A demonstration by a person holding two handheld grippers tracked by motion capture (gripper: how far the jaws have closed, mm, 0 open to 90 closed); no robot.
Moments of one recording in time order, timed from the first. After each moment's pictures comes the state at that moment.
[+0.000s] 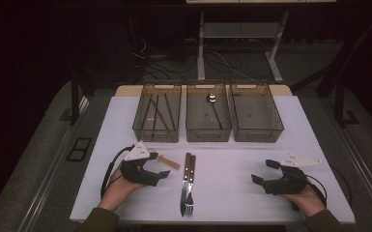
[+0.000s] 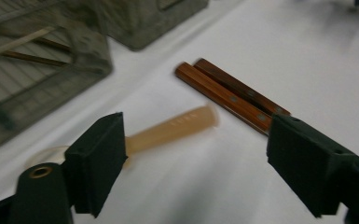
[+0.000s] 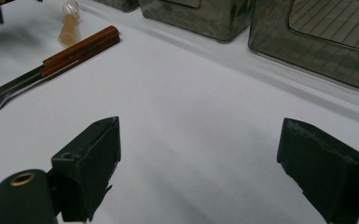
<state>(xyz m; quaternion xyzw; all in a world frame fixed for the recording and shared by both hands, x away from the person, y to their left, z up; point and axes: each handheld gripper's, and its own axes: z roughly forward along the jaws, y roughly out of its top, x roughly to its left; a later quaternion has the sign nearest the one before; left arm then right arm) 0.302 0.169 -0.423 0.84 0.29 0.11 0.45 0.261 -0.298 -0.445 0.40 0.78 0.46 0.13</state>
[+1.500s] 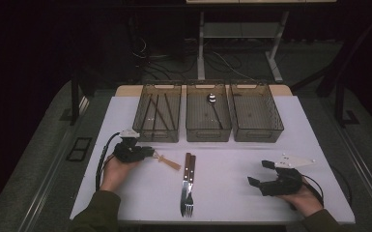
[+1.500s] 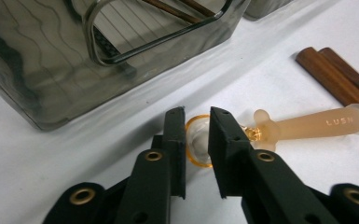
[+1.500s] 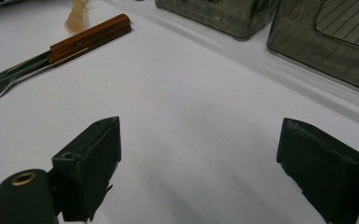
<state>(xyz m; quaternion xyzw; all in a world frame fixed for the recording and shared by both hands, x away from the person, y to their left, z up) 0.365 0.207 -0.450 0.82 0.40 0.06 0.40 0.261 -0.287 -0.445 0.38 0.80 0.45 0.13</state>
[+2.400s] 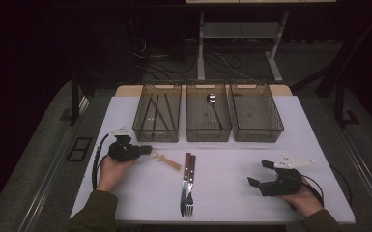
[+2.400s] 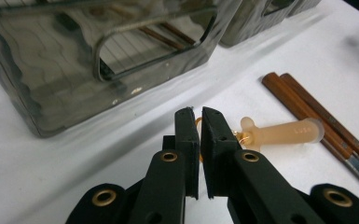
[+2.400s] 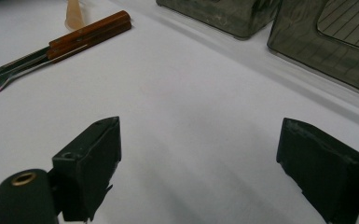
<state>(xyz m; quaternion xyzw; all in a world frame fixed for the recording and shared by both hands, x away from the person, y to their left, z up) 0.361 0.219 -0.438 0.80 0.39 0.04 0.46 0.260 -0.287 -0.445 0.37 0.80 0.44 0.13</state>
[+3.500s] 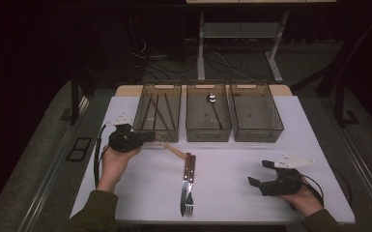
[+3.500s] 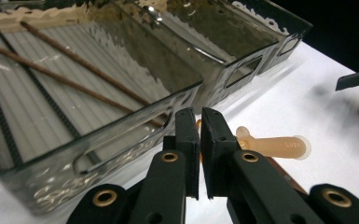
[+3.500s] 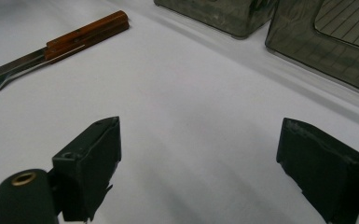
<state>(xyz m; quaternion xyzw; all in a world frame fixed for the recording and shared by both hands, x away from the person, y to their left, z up) 0.359 0.196 -0.383 0.77 0.38 0.08 0.50 0.261 -0.287 -0.445 0.38 0.80 0.44 0.13</state>
